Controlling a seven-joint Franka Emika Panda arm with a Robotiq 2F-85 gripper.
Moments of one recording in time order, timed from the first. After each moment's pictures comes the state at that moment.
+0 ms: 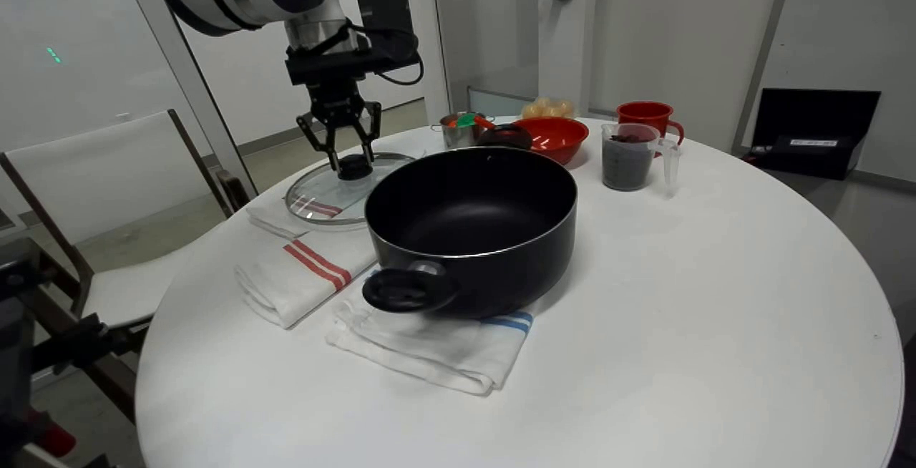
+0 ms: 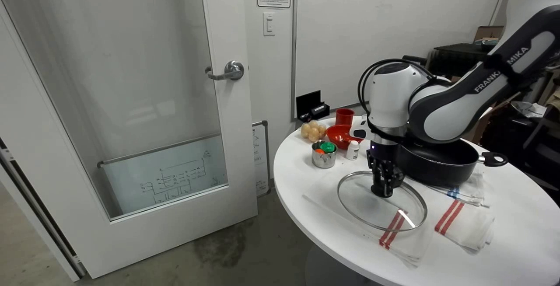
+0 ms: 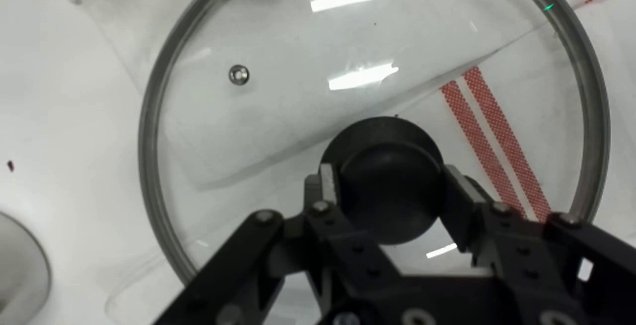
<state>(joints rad) 0.17 0.85 0.16 -1.74 -0.36 2.46 -0.64</state>
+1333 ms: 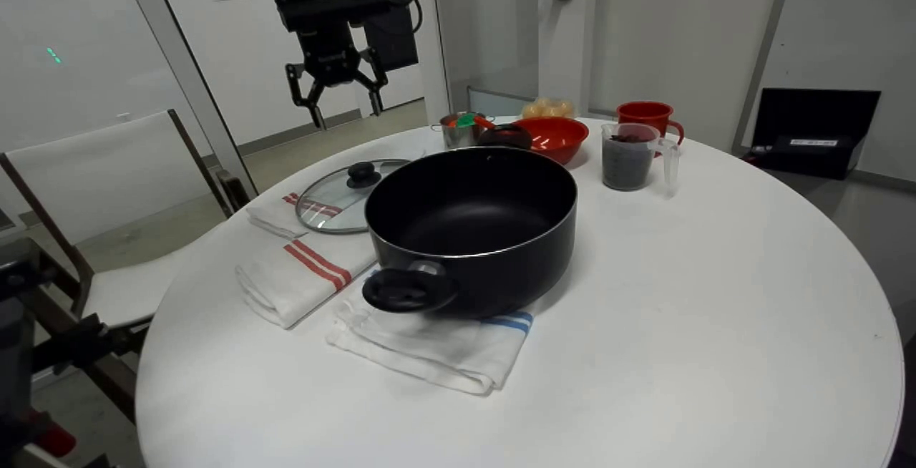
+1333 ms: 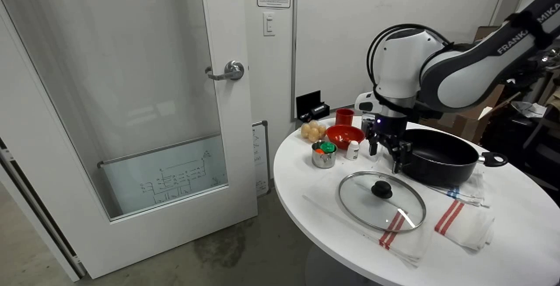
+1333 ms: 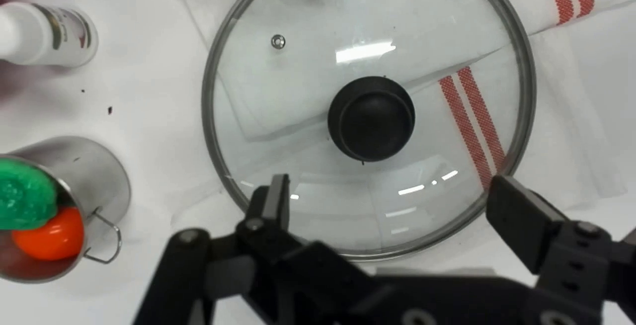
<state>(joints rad) 0.12 0.70 0.20 -1.82 -0.37 2.45 -0.73</state>
